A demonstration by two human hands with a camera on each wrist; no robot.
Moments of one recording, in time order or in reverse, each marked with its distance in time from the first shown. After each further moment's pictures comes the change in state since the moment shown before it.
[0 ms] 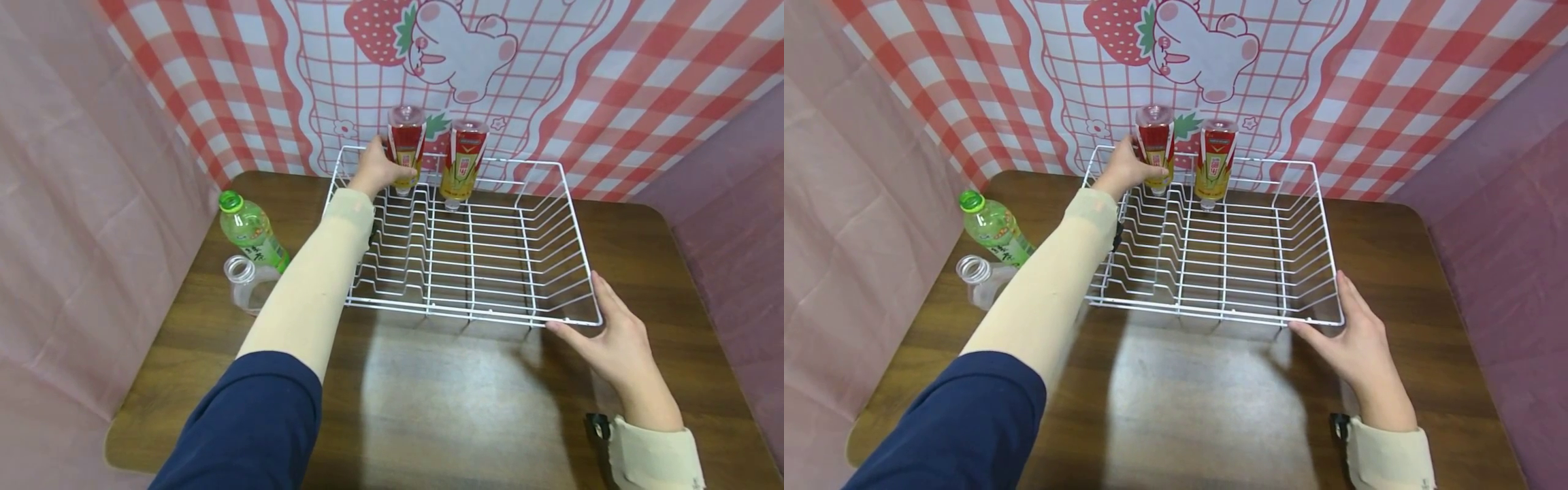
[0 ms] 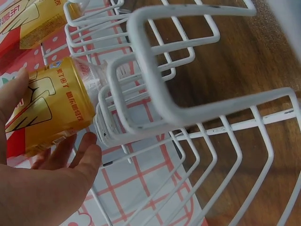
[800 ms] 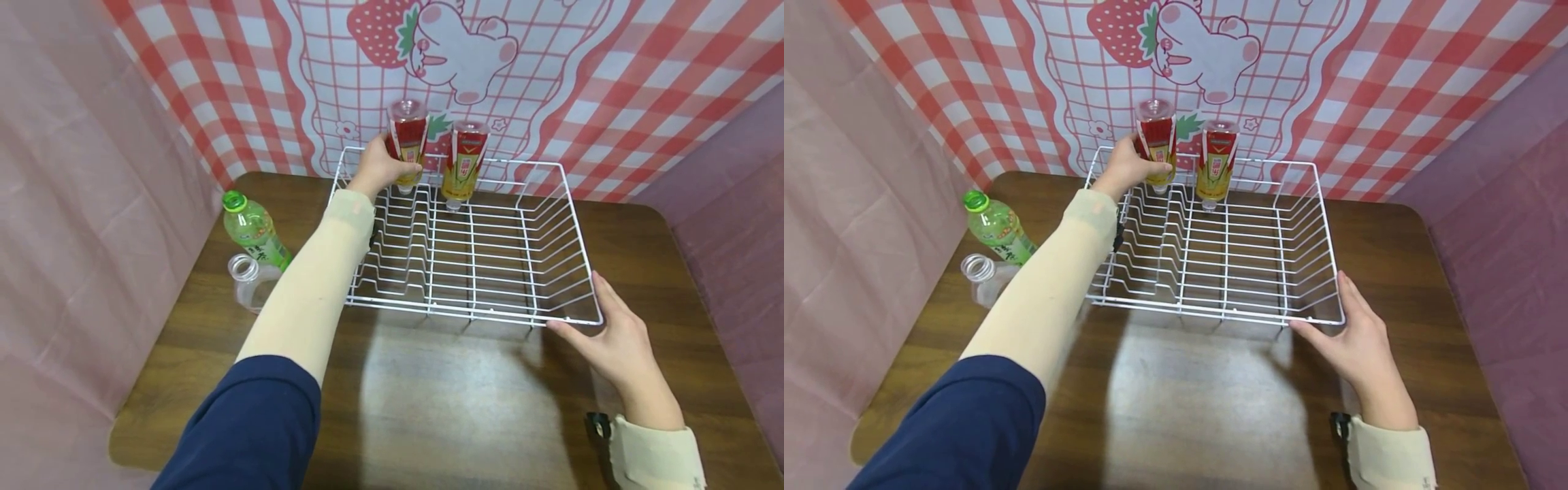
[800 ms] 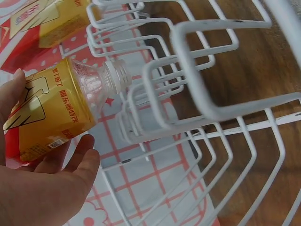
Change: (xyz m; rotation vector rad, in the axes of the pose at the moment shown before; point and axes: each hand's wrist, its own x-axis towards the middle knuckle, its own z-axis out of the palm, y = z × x) left_hand -0.009 0.009 -0.004 -0.074 -0.011 0.028; right_hand 0.001 -0.001 -0.001 -0.006 0.016 -0.017
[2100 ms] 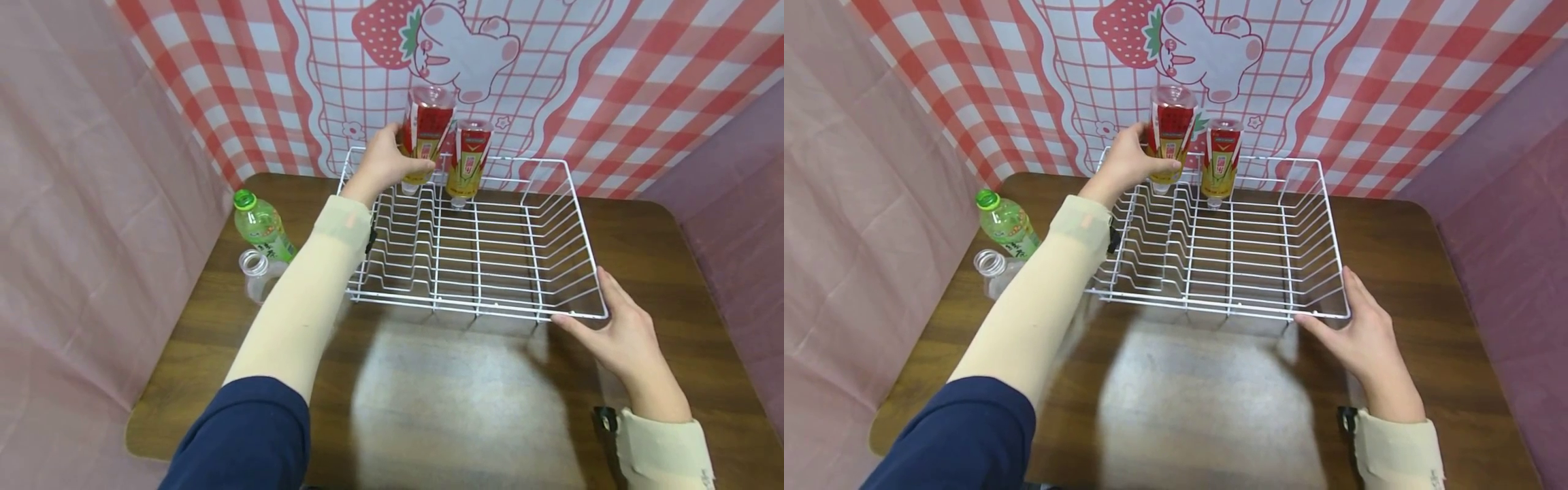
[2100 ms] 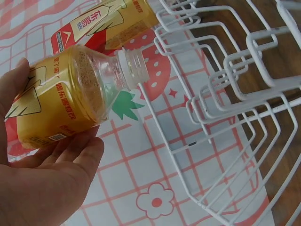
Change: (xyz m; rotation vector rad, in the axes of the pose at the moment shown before) left_hand -0.044 0.037 -0.012 0.103 -0.053 0.135; right_hand 0.001 0.001 -0.001 0.002 -0.009 0.006
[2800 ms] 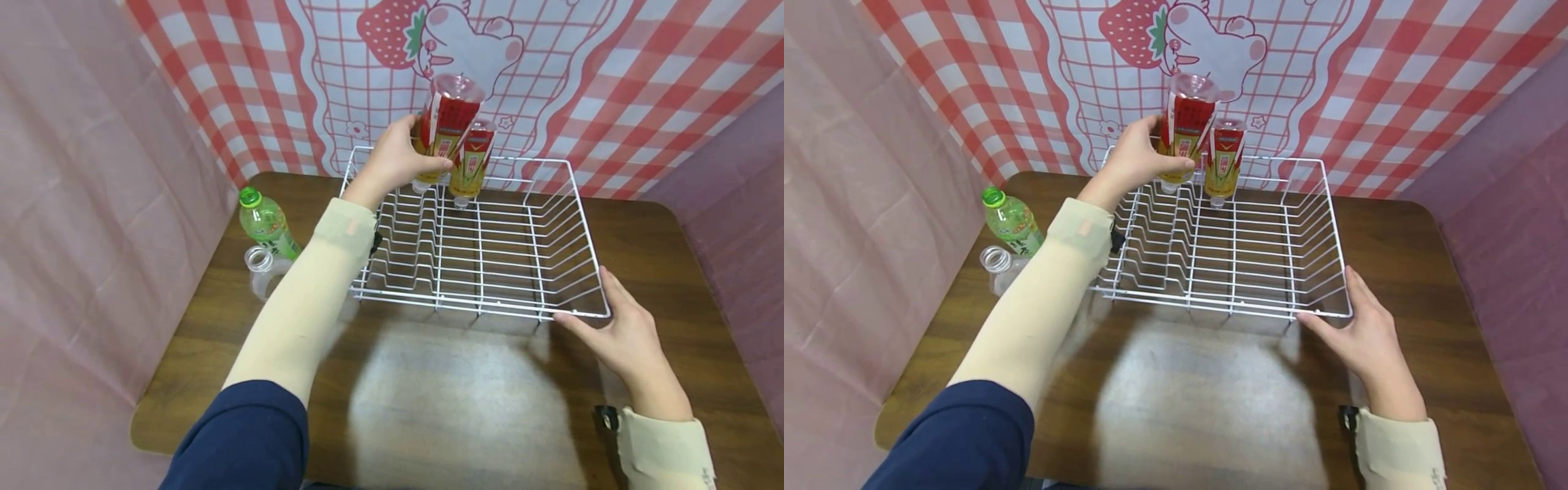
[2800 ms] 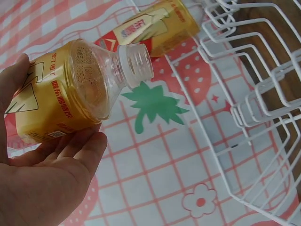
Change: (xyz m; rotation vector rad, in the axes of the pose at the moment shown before) left_hand -0.022 0.030 -0.001 0.042 -0.037 0.092; right_hand 0.000 0.000 0.001 0.008 -0.011 0.002
